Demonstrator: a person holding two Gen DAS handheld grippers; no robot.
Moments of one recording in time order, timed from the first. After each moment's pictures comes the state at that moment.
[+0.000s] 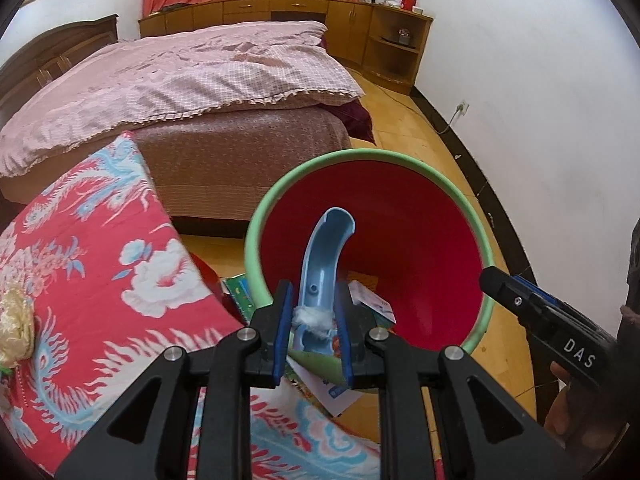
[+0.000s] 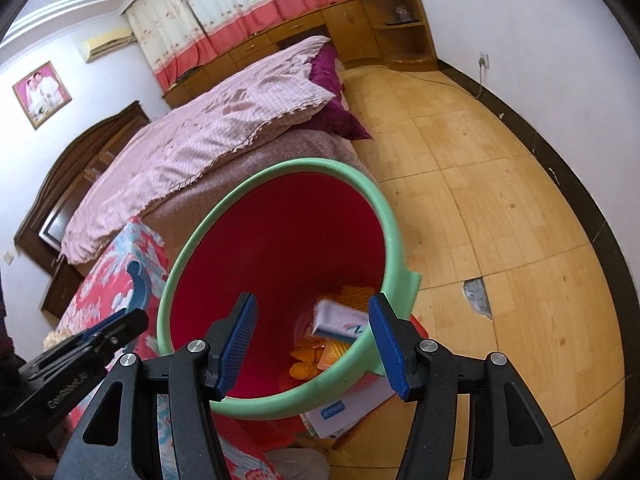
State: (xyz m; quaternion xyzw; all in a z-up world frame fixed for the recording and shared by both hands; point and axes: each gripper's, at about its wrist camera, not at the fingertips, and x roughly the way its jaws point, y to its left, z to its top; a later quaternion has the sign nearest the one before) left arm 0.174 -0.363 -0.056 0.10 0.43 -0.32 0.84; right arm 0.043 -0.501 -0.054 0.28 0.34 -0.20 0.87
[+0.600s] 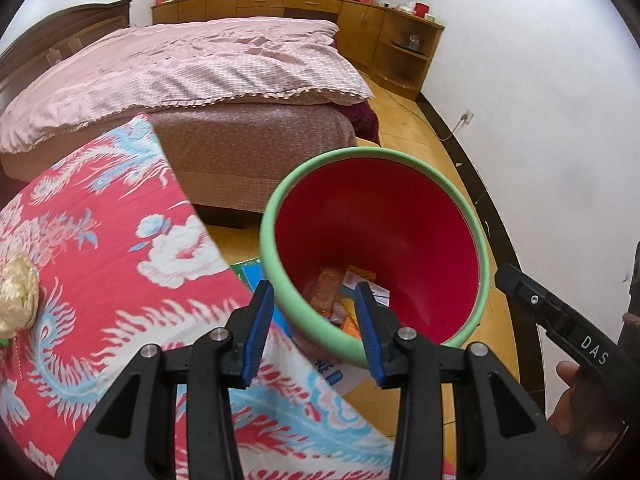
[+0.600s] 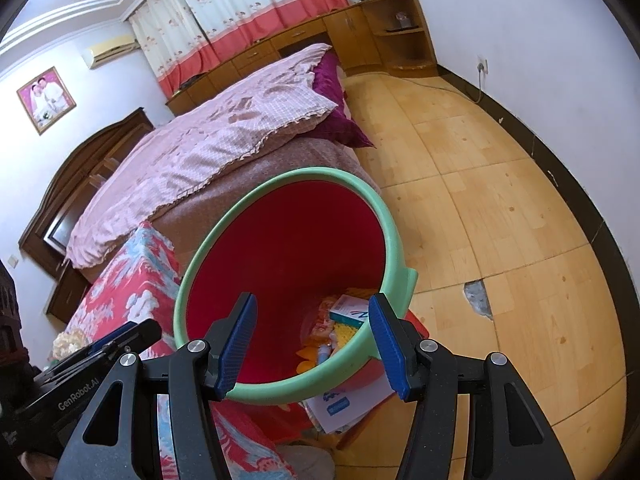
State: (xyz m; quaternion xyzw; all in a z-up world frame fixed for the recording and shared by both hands) left arm 0.169 -0.337 -0.050 0.06 0.44 -0.31 0.84; right arm 0.034 -0.490 -0.039 0.28 0.33 -0.19 0.88
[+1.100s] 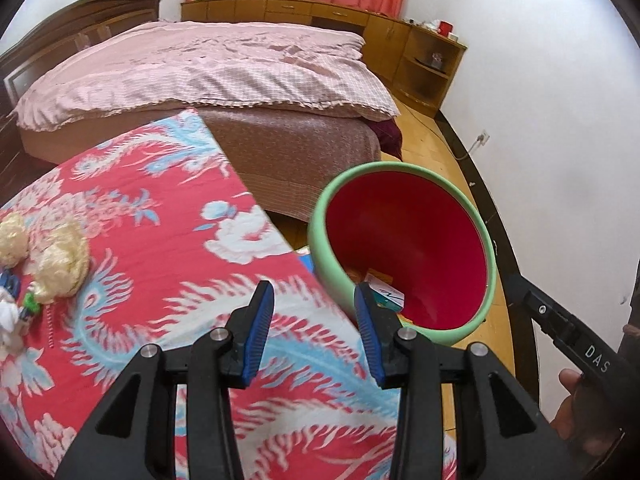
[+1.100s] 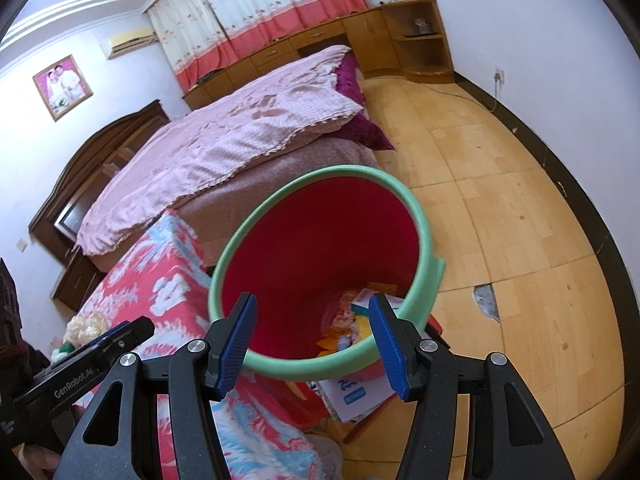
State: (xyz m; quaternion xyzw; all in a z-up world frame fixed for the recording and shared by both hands) left arm 0.160 -0.283 -0.031 0.03 0.44 -0.28 0.86; right arm 0.033 -0.454 -0.021 0.26 0.34 -0.16 0.89
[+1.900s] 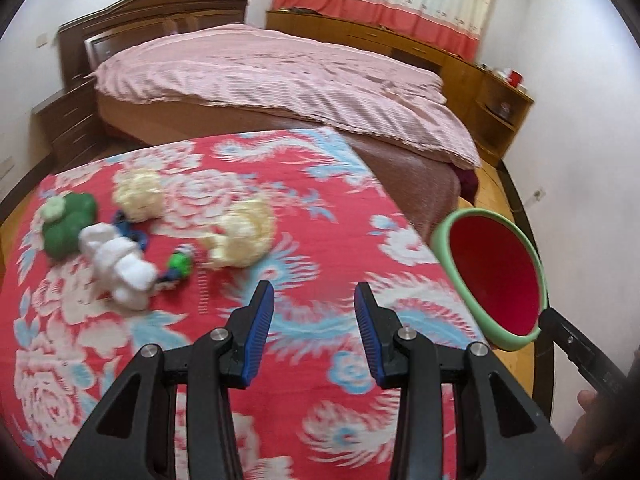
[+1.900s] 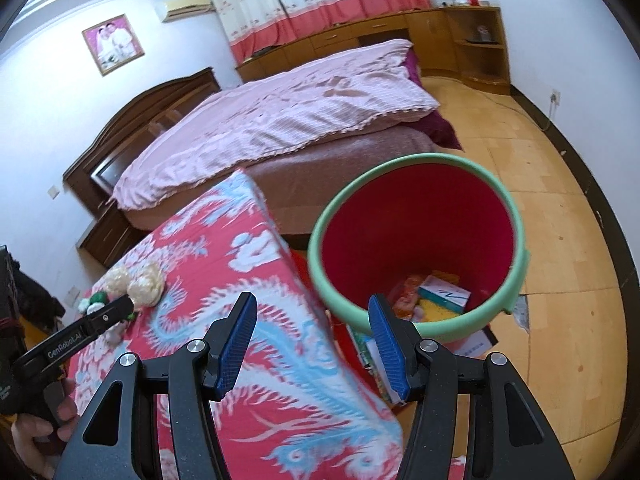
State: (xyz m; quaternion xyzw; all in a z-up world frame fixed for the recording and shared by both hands) left arm 0.169 -0.143 -0.015 -0.03 0.41 -0.15 0.90; right arm 0.060 -0.367 -0.006 0.22 0.36 -0.08 0.91
